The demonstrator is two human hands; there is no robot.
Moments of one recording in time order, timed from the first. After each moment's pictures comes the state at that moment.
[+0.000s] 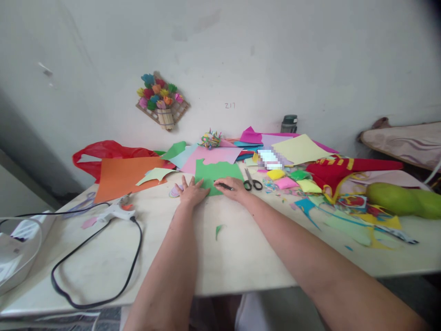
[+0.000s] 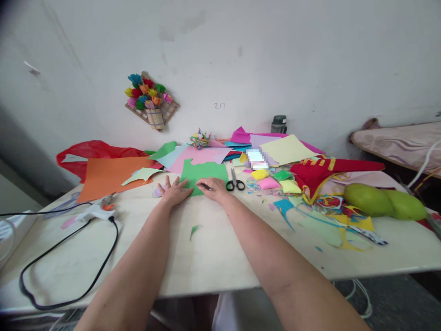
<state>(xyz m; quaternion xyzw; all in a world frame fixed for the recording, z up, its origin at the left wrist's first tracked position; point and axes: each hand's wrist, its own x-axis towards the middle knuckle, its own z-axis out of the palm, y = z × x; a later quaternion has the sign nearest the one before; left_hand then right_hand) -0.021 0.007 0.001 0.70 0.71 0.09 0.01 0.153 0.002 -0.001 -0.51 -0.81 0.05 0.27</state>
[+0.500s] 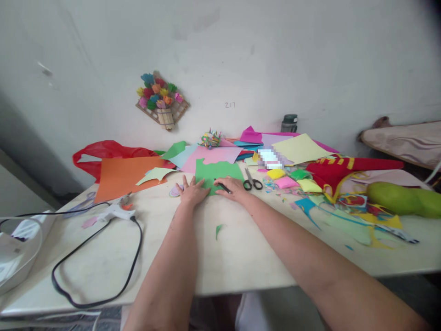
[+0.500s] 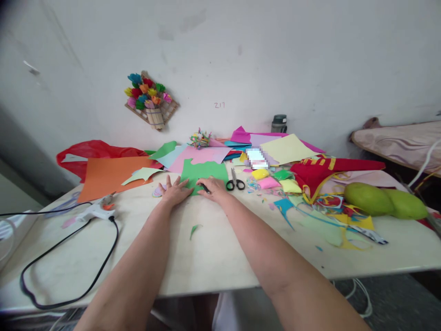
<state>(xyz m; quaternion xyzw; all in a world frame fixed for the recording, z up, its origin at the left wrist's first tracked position) -0.021 0.008 -0.001 0.70 0.71 0.08 0.01 0.156 -0.003 -0.002 -0.47 -0.84 0.03 0.27</state>
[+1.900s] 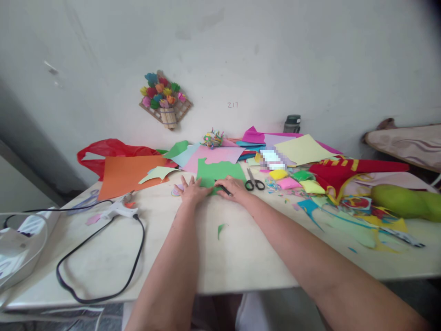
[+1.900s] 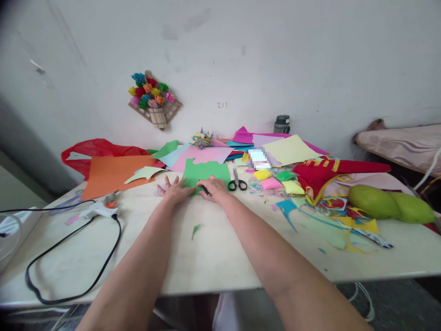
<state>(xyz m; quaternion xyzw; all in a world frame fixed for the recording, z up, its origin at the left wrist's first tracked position) -0.022 0.009 0.003 0.66 0.74 0.10 0.05 0.152 -0.006 -0.001 -0.48 -0.85 -0.02 0.22</state>
